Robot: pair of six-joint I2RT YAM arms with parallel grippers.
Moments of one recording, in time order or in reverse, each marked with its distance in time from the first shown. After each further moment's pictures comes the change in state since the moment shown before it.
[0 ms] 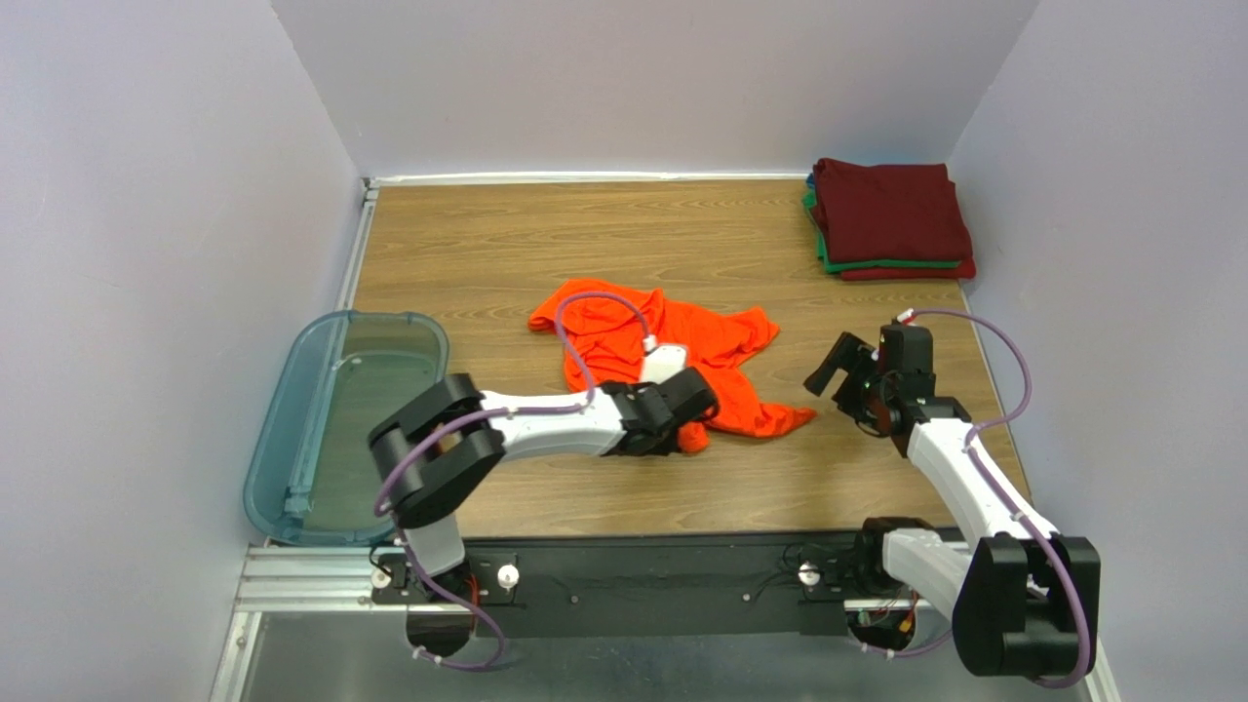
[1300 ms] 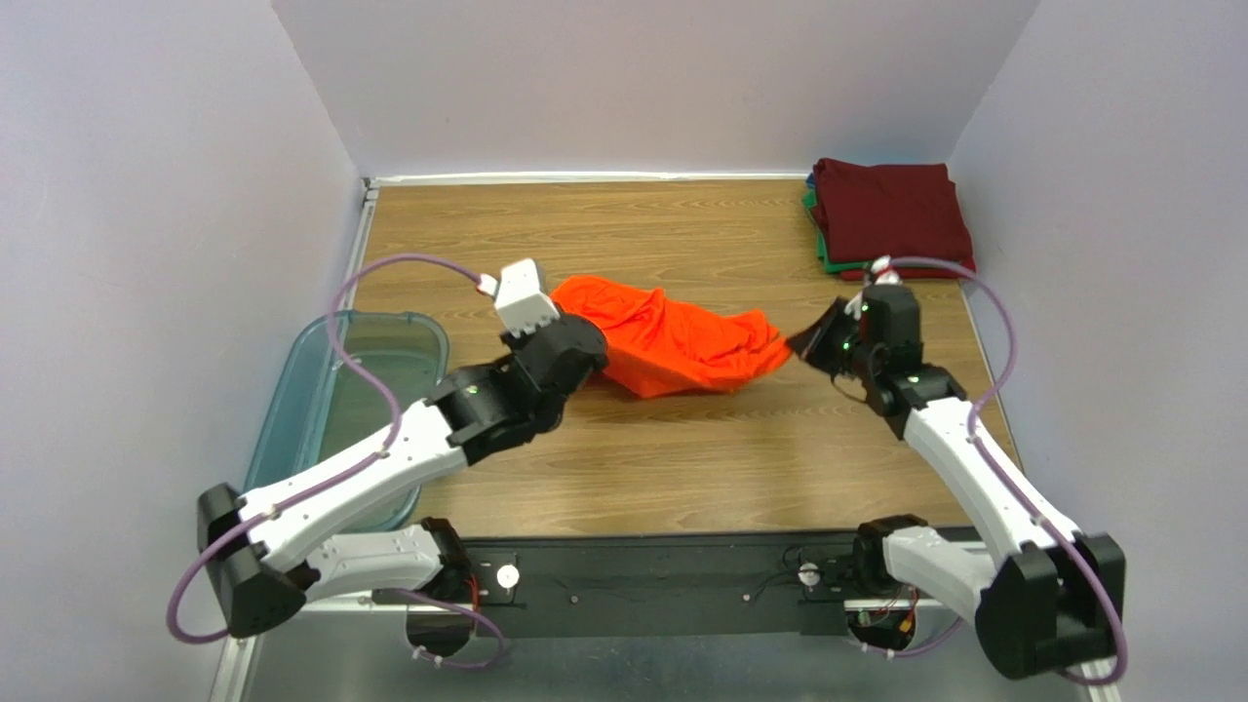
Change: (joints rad) left arm 0.128 -0.667 -0.061 -0.232 -0.436 -0.115; right arm 0.190 0.028 0.160 0.066 -0.088 0.081
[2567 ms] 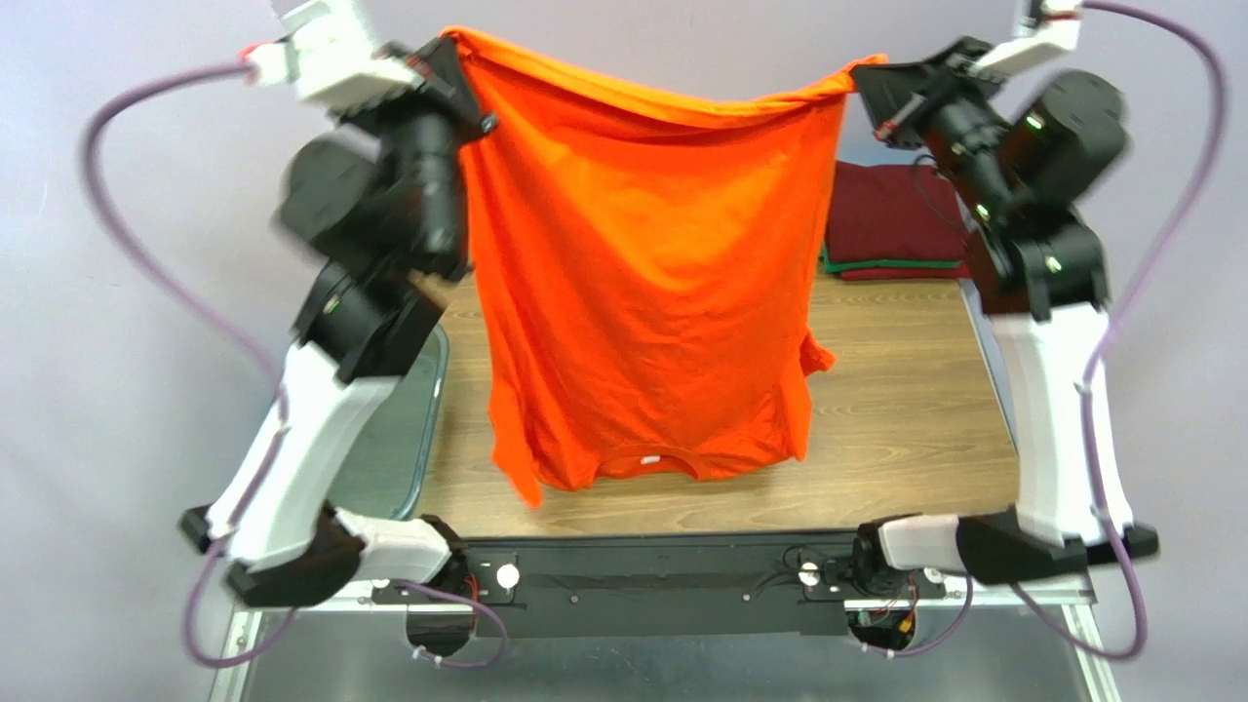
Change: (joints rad) left arm 0.200 0.171 0.958 0.474 -0.021 0.891; right arm 0.010 0.239 1.239 -0.146 -0.056 -0.139
